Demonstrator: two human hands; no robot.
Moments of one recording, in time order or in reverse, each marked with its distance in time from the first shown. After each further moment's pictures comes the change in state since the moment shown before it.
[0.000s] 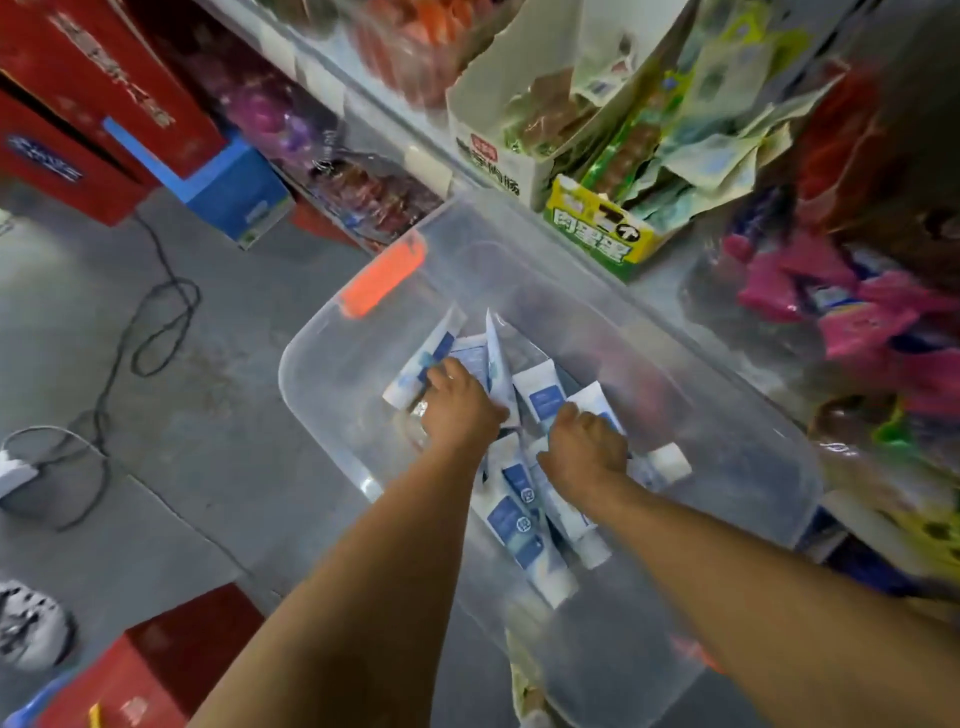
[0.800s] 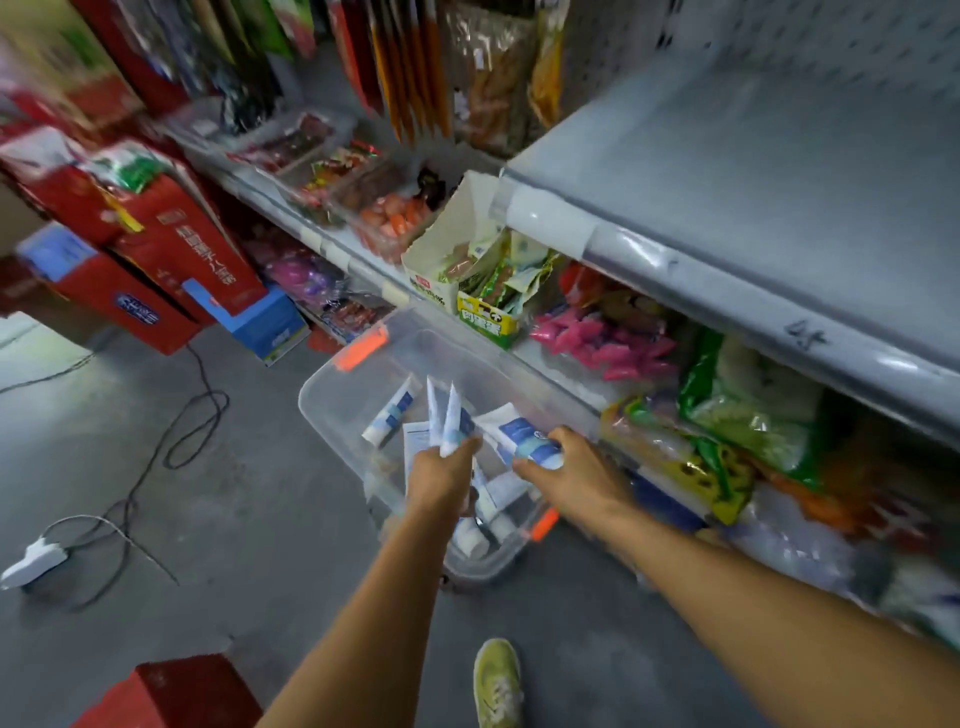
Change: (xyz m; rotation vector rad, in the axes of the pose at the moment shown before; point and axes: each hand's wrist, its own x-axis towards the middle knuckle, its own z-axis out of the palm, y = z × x) left_hand -0.233 0.038 -0.033 -1.074 -0.015 -0.105; right_hand -0.202 0.113 -0.088 0.723 0.223 -0.027
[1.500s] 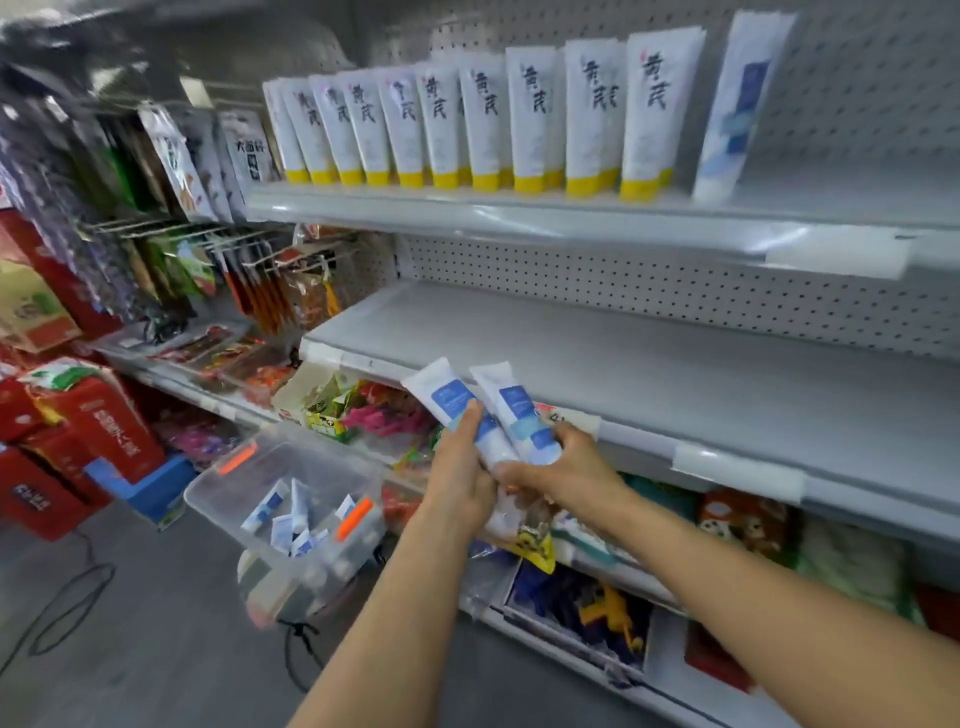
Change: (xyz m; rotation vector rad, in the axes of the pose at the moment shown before) left_hand -0.471 -0.010 0.181 -0.638 -0.689 0.235; right_hand -0.384 0.156 -0.283 0.608 0.232 -0.179
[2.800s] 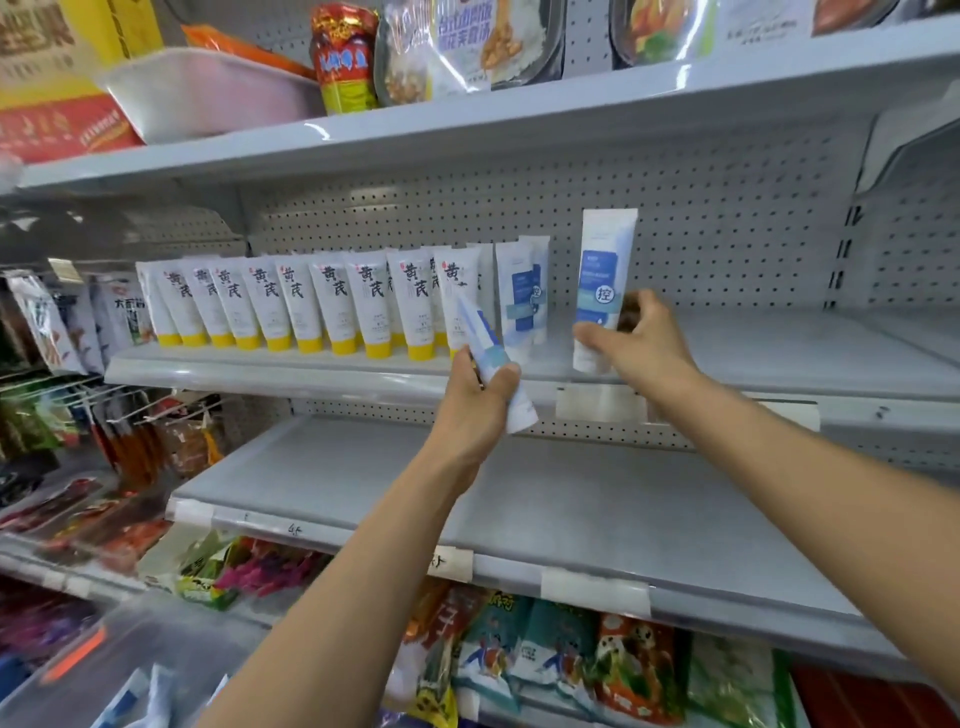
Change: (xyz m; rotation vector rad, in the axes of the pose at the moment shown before) left_hand -0.030 0.026 0.252 0.695 -0.428 0.553; right_hand -0.010 -0.158 -0.276 -0.035 0.659 -0.458
